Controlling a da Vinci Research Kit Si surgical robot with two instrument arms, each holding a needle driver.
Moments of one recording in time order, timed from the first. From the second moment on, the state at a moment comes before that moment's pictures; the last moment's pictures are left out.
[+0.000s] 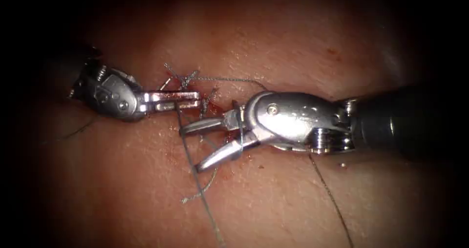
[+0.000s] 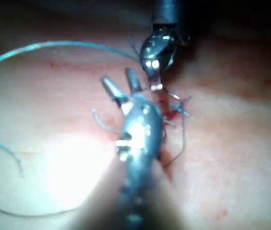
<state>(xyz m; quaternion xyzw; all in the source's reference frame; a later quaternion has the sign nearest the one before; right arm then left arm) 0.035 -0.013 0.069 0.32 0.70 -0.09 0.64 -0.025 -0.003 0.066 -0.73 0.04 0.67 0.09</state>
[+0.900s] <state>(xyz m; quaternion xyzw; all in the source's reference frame) 0.038 -0.019 0.075 0.31 0.47 -0.24 0.79 -0.024 -0.006 0.064 -0.74 0.03 0.67 0.07</state>
